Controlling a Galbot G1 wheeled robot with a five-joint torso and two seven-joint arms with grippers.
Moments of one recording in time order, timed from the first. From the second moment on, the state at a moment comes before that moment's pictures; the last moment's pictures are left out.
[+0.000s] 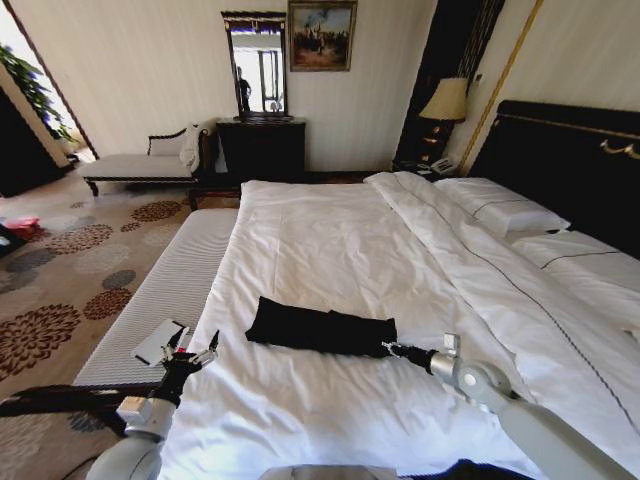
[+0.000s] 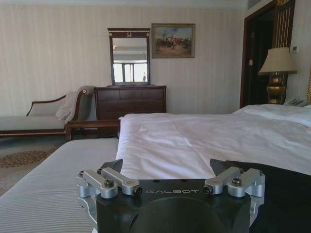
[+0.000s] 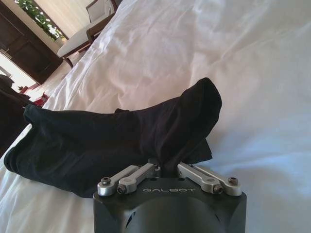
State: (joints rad) left arm 1.84 -1.05 -0.68 -2.12 -0.49 -0.17 -0.08; right arm -1.35 0.64 0.40 1.71 1.23 -0.44 -0.28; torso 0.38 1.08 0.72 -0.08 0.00
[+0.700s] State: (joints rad) left arm 1.84 -1.05 -0.68 -2.12 -0.49 -0.17 -0.08; right arm -1.41 0.52 0.57 1.59 1.16 -0.40 -0.44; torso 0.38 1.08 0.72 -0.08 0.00
